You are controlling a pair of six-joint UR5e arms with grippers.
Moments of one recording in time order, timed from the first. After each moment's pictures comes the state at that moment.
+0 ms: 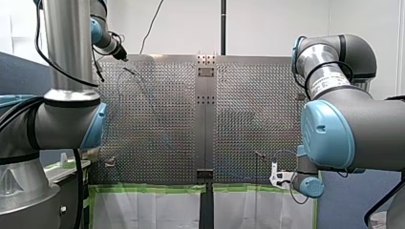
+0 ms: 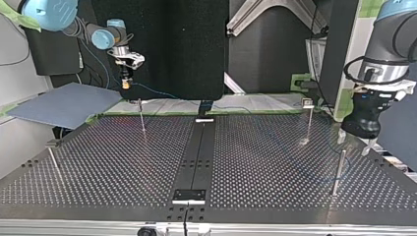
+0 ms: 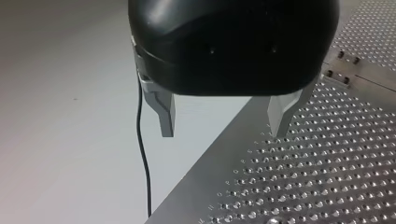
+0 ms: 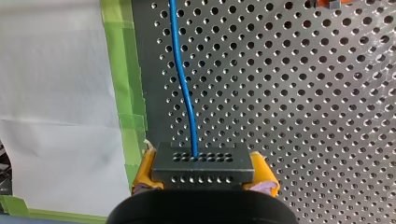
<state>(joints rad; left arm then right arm) 0.31 -1.32 -1.78 -3.23 -1.21 -2.13 1.67 -0.57 1.86 -1.11 1.29 1.60</state>
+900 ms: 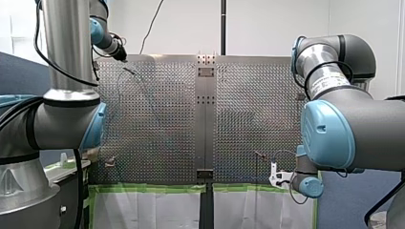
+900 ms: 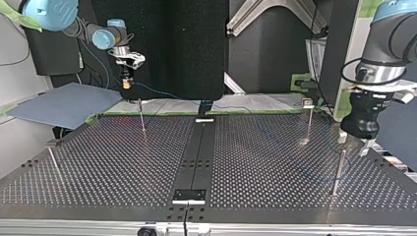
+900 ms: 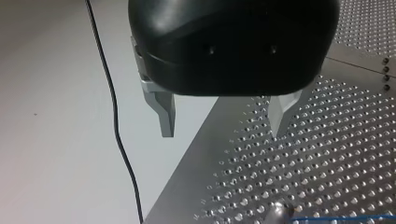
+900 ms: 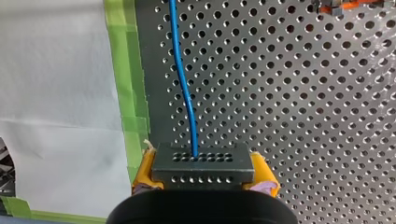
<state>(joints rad) 0.29 -1.33 -1.78 -3.22 -1.25 -1.96 1.67 -0.57 1.86 -1.11 1.29 1.60</state>
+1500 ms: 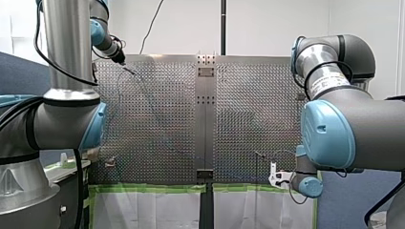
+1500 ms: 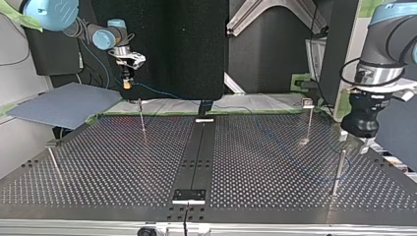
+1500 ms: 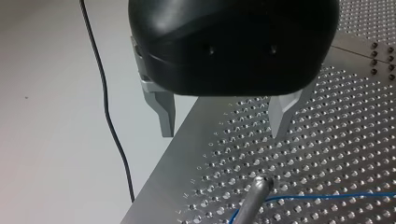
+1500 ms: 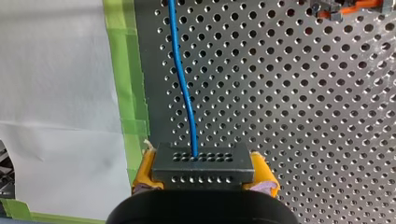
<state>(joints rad) 0.29 -1.34 -1.78 -3.25 -1.29 -1.94 1.67 -0.57 1.86 -1.11 1.29 1.60</state>
